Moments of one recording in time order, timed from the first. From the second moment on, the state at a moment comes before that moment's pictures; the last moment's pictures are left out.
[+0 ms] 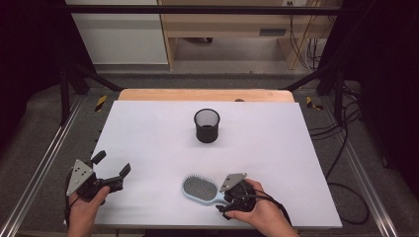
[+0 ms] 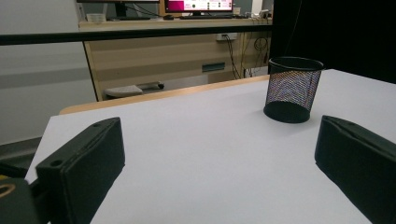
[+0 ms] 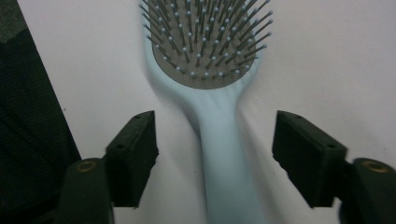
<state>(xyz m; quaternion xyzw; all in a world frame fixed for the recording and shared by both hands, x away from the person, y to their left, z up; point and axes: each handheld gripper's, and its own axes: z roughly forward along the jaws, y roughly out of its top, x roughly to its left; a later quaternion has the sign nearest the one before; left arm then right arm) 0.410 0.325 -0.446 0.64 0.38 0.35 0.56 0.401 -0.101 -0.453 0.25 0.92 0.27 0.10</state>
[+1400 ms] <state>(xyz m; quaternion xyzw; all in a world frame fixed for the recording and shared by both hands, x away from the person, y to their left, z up) 0.403 0.298 -0.425 0.64 0.38 0.32 0.59 0.434 -0.109 -0.443 0.26 0.89 0.35 0.14</state>
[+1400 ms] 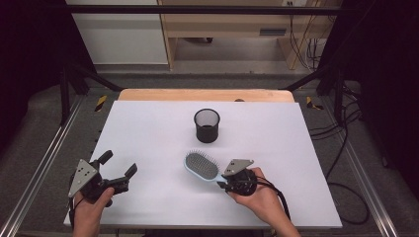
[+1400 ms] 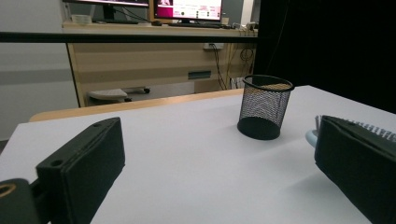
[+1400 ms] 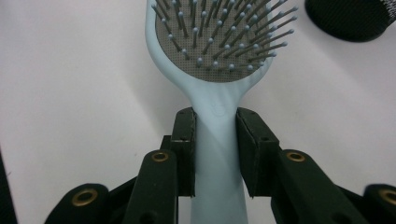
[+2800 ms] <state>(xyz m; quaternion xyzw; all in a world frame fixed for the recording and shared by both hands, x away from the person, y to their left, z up) 0.443 0.160 -0.364 0.65 0.34 0.20 0.65 0.433 -0.130 -0.425 0.33 0.75 0.51 0.26</state>
